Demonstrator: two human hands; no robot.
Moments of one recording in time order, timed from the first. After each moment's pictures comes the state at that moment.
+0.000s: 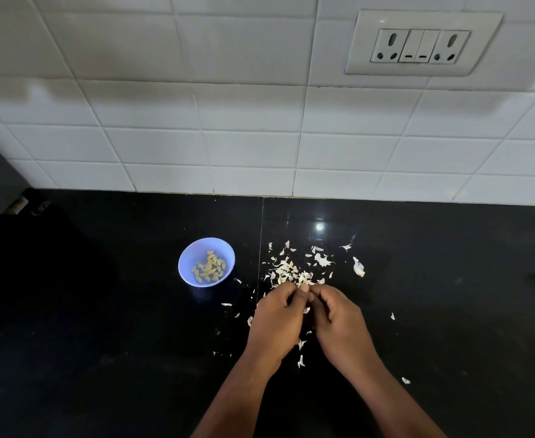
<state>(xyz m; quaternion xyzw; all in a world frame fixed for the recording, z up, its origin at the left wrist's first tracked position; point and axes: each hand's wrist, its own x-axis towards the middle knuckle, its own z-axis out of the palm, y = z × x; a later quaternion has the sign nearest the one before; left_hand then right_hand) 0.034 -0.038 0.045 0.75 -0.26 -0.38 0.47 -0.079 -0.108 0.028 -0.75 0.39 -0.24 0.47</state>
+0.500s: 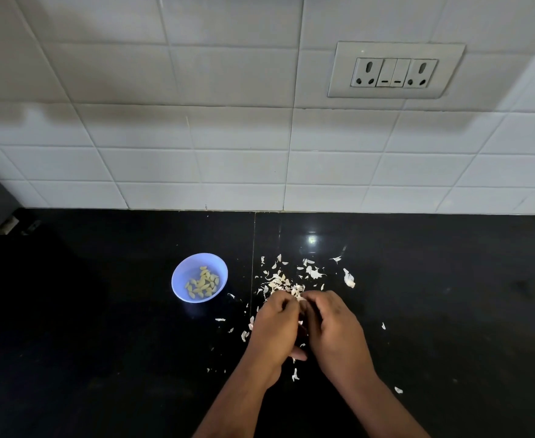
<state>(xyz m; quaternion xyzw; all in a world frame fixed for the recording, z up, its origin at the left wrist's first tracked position) 0.028 -0.044 0.063 0.70 -0.18 -0.46 0.52 -0.081 -0.106 0.038 -0.83 0.40 -0.26 0.30</state>
